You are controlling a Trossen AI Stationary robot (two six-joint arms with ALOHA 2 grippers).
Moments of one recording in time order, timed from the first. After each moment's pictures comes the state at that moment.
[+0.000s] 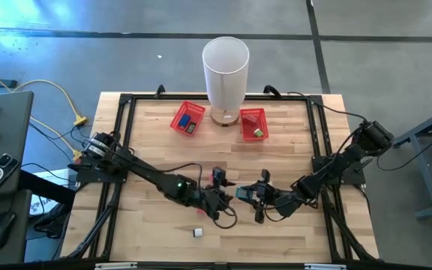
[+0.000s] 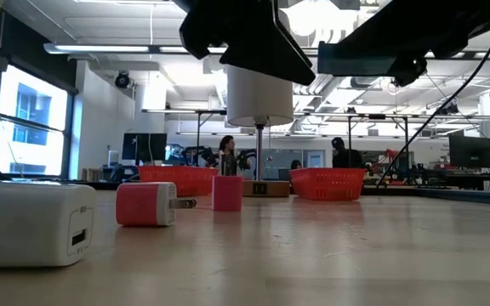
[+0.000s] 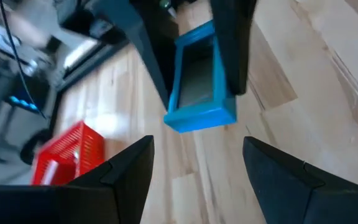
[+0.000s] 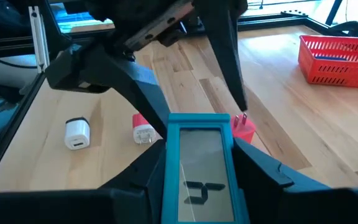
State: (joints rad) left arm -0.42 1.84 1.30 -0.05 -0.59 0.31; right arm 0.61 1.51 0.68 0.36 0.72 0.42
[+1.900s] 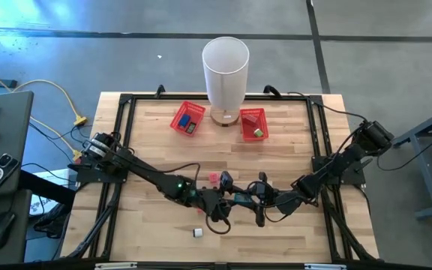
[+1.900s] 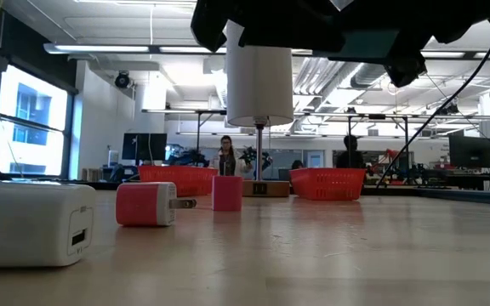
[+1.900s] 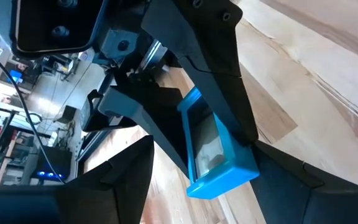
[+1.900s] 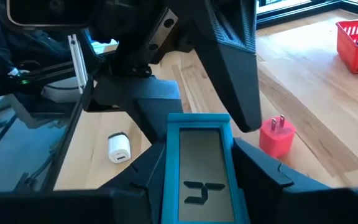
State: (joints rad) left arm -0.41 1.85 1.30 0.13 -0.50 0.65; right arm 0.60 1.51 0.67 0.45 0.62 0.51
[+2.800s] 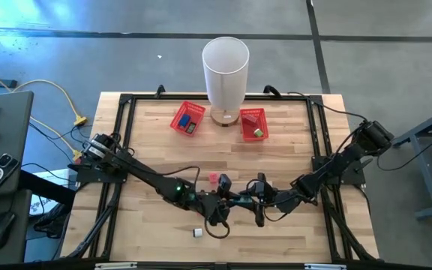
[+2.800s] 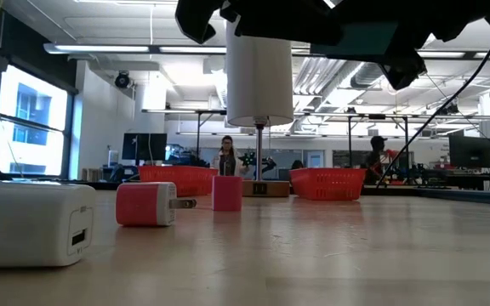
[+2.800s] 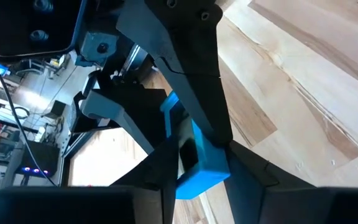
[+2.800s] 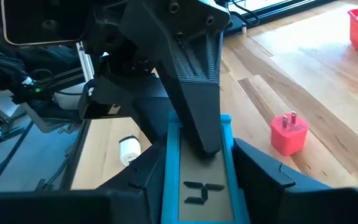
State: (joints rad) left arm -0.43 1.85 1.30 0.10 -0.50 0.56; right arm 0.60 1.51 0.68 0.46 0.58 0.55
